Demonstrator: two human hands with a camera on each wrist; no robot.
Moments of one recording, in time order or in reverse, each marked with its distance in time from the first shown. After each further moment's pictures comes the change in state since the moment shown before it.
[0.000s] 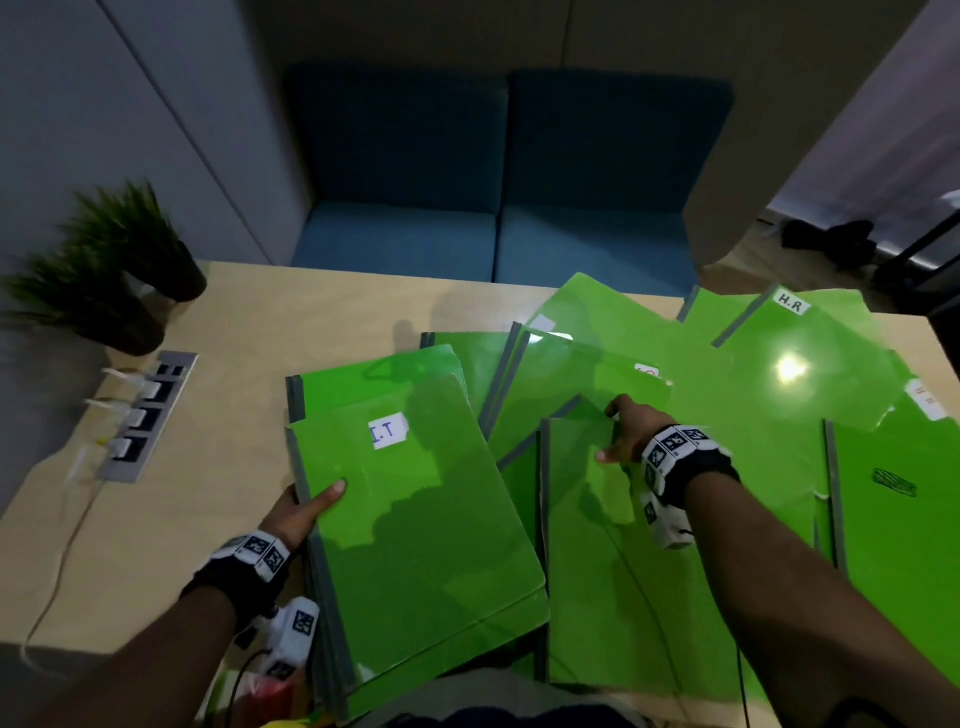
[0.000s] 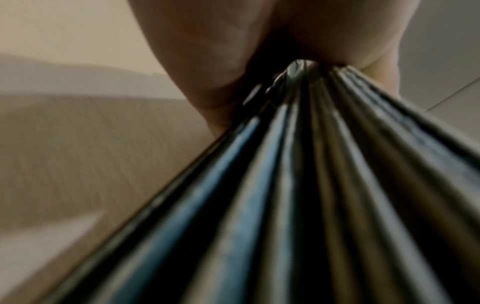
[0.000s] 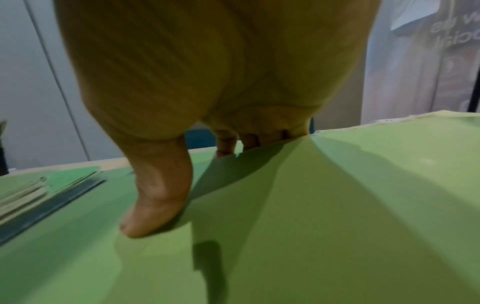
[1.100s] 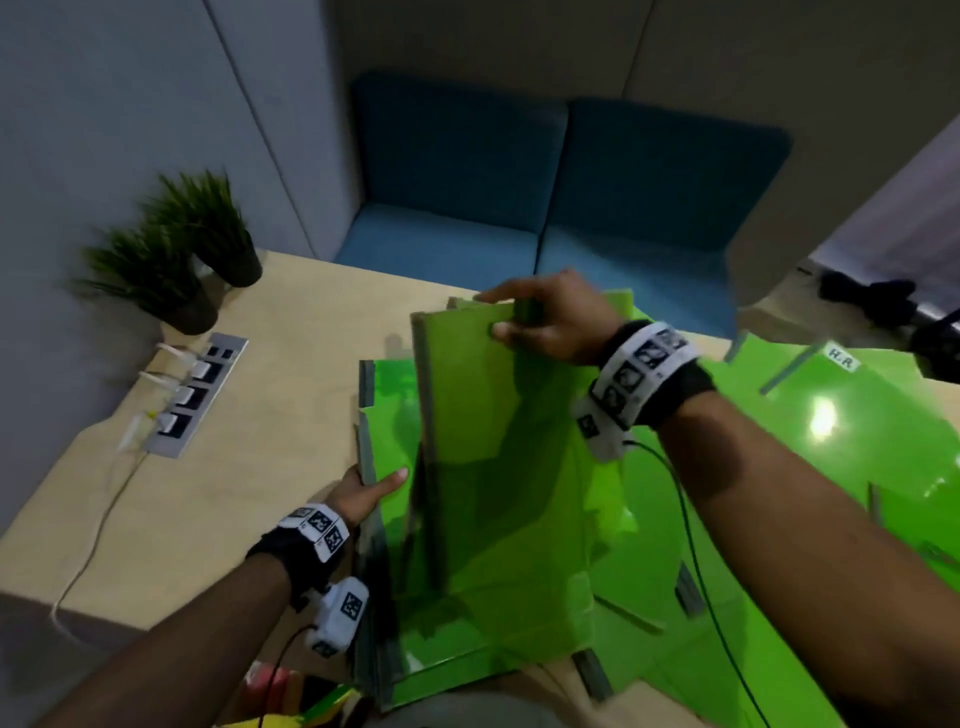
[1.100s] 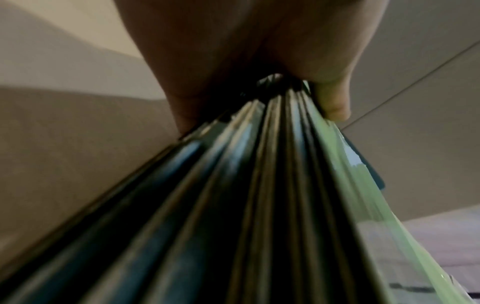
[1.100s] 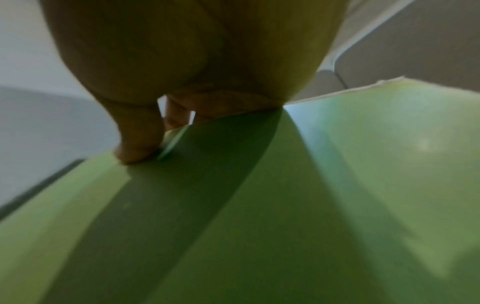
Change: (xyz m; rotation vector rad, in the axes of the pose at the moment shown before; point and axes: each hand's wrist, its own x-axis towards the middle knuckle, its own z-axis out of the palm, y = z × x) left_hand 0.007 0.023 0.026 0.084 -0.066 0.022; right_hand -0.059 -0.193 -0.131 0.061 0.418 -0.906
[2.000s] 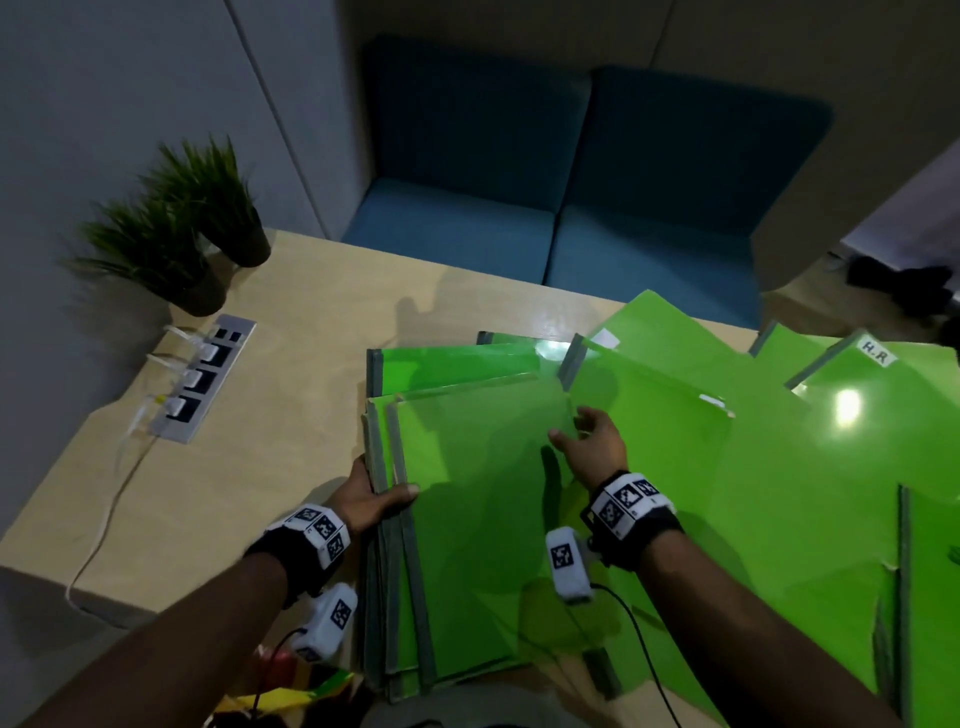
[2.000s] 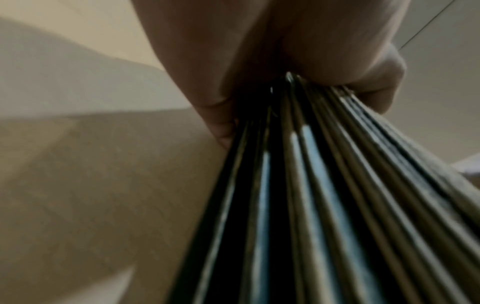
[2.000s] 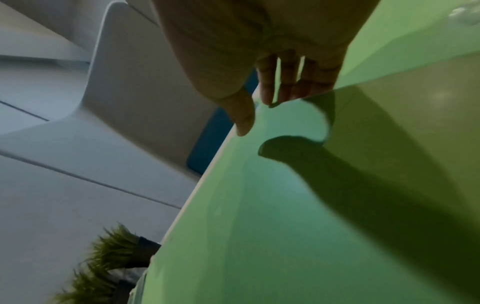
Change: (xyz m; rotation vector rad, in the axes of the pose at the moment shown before) left_hand 0.009 -0.028 -0.011 0.140 -0.118 0.058; right_hand -0.084 0.064 0.169 0.580 0.210 1.043
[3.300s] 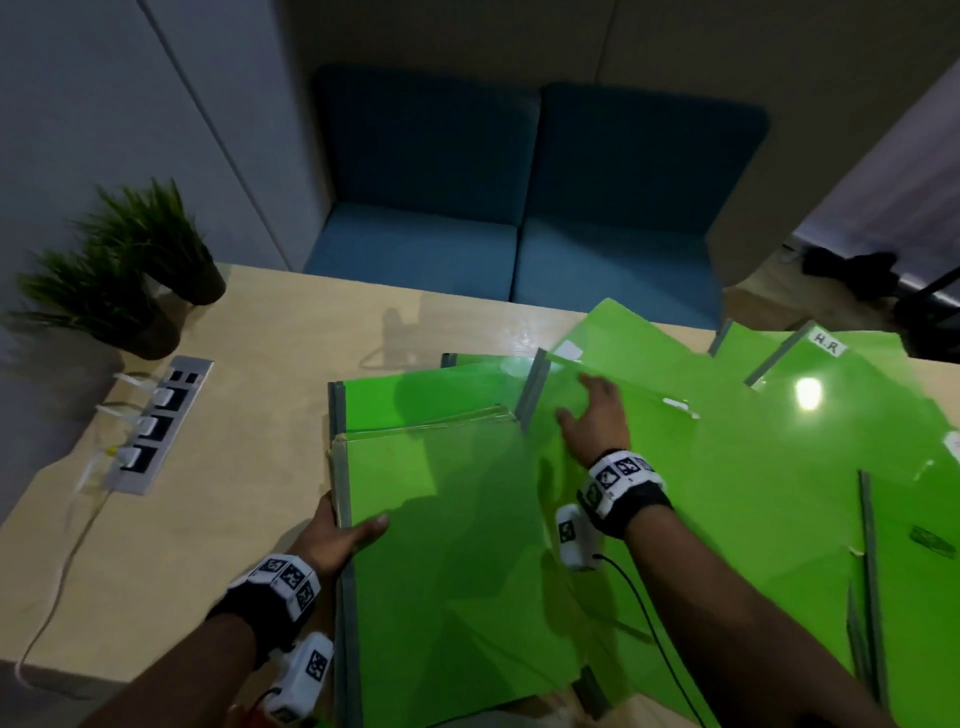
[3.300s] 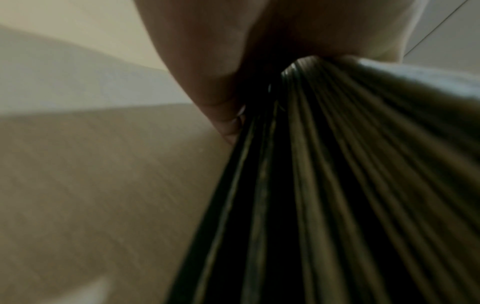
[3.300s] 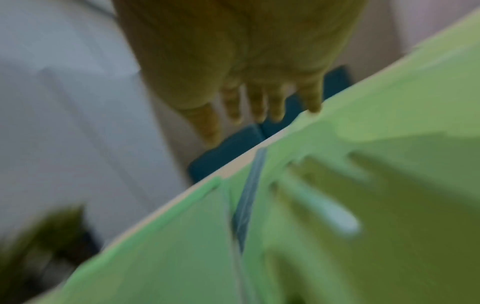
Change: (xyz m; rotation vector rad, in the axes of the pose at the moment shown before) left_hand -0.007 0.007 0.004 -0.039 0.093 -0.081; right_hand 0.037 -0.010 -0.044 -0.313 0.184 -0.206
